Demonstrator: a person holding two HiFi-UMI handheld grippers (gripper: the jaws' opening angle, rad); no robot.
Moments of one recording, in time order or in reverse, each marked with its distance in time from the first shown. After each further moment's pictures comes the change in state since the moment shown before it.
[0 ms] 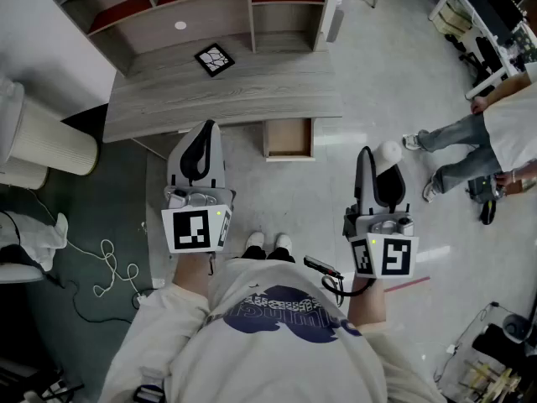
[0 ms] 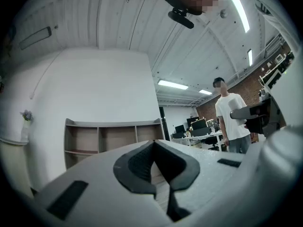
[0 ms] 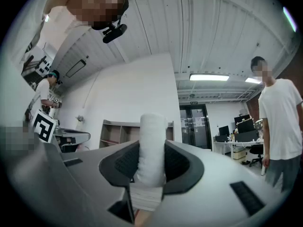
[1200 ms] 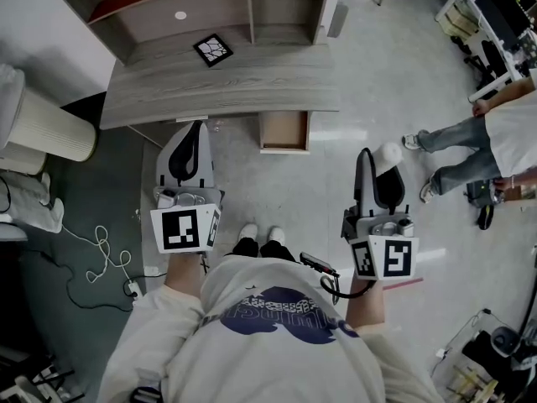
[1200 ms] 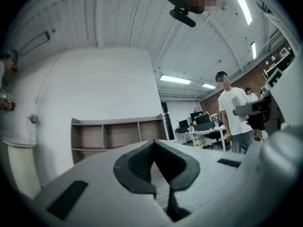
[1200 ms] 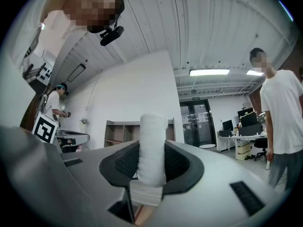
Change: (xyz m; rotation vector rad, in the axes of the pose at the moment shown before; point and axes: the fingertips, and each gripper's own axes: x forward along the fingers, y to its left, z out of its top) left arm -0.011 -0.019 -0.001 0.020 0.065 0.054; right arm -0.016 -0.031 -0.004 0.051 0.033 0.051
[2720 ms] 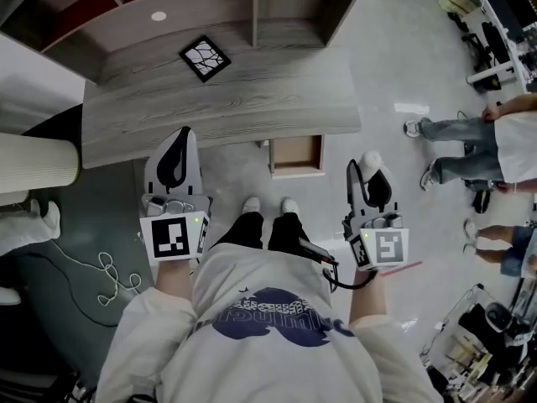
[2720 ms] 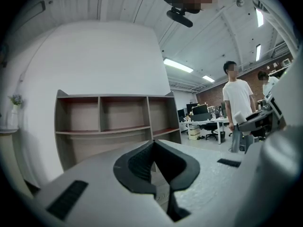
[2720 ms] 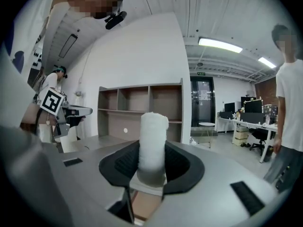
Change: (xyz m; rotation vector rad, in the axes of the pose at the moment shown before) left arm 0.165 0.132 -0.122 -0.052 0.152 -0.090; right arm 0.183 0.016 -0.164 -0.049 0.343 -0.002
